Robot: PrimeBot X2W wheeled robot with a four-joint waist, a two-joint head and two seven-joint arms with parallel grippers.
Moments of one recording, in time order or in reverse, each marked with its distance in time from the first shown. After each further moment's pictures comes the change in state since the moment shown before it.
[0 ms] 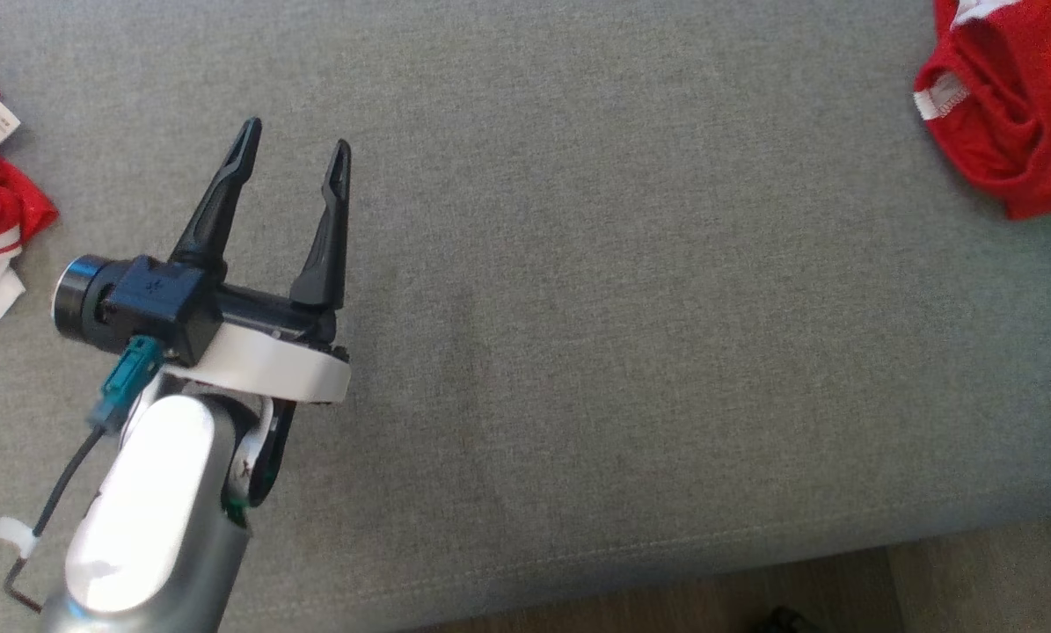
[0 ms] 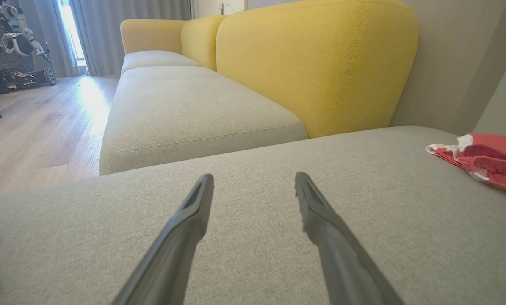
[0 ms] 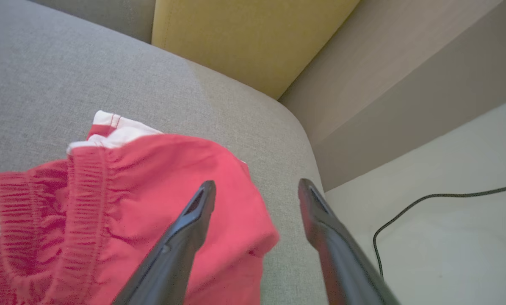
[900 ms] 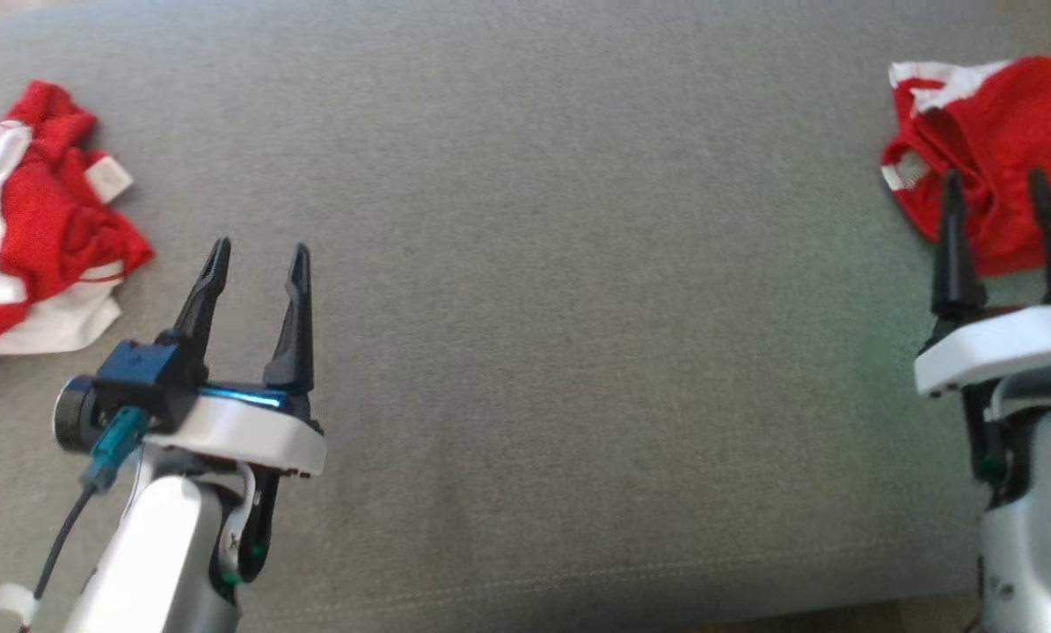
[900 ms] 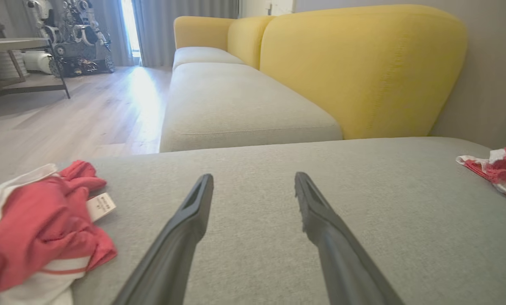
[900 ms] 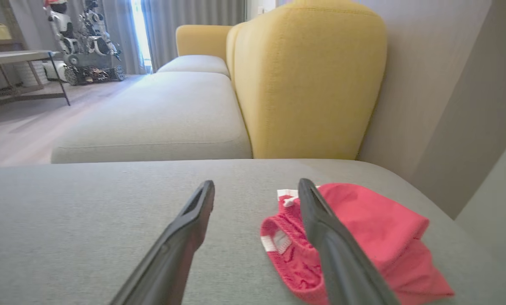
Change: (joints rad) left arm 0.152 0.004 0.037 0.064 -0.084 0.055 -0.006; right arm 0.526 0.530 -0.308 -0.553 -0.054 0.000 -0.187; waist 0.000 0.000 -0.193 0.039
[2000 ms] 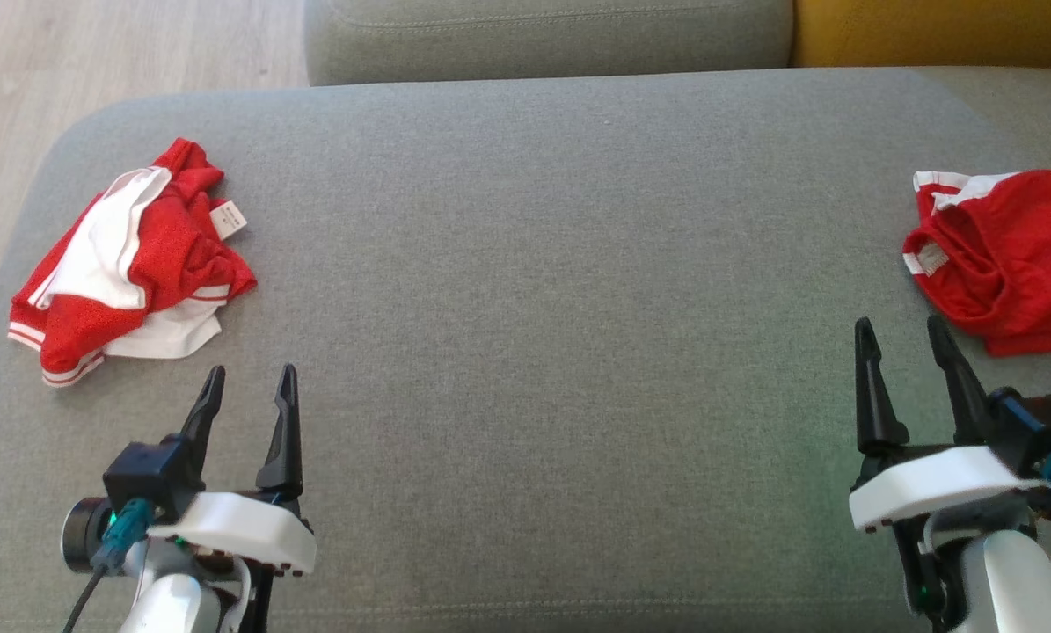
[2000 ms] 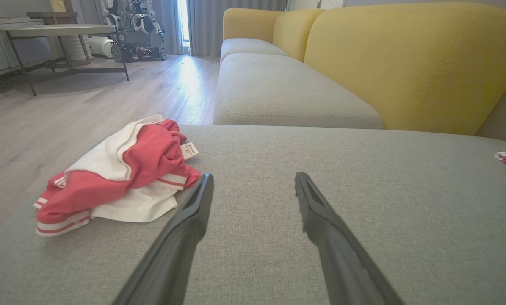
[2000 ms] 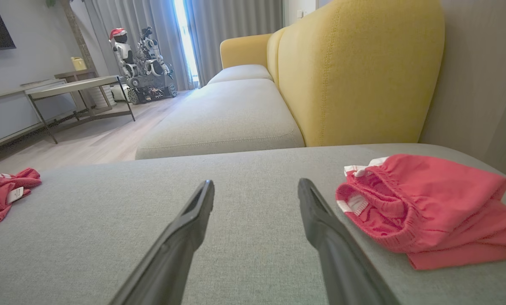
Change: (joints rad) left arm 0.170 -0.001 0.020 0.060 -0.041 0.025 -0.011; right arm 0.226 0.043 0.101 0.019 0.086 0.000 -0.109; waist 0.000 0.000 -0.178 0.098
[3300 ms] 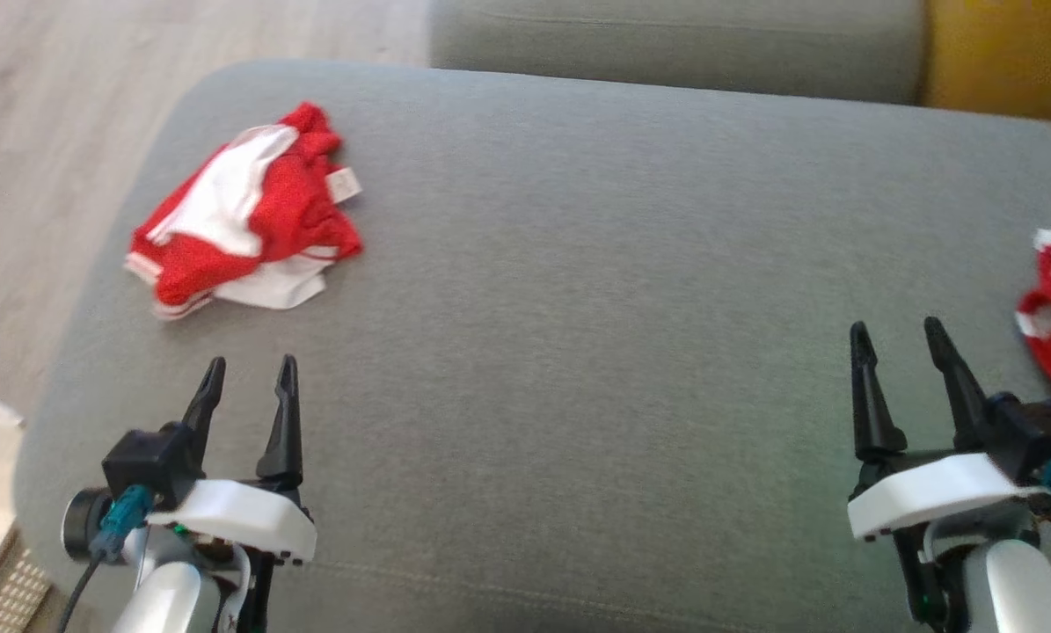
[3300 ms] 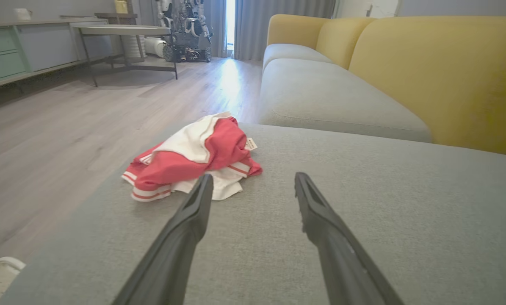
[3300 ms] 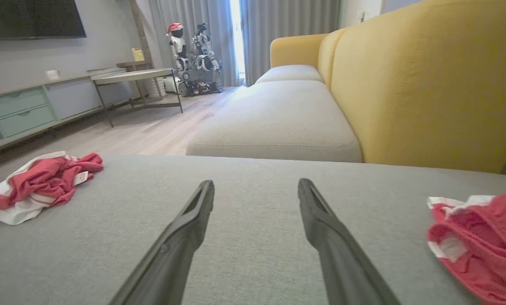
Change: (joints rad) left arm -0.018 0.006 -0.012 0.012 -0.021 0.010 0.008; right arm 0.046 0.001 0.009 -0.076 -0.020 0.000 0.030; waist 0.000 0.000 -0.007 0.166
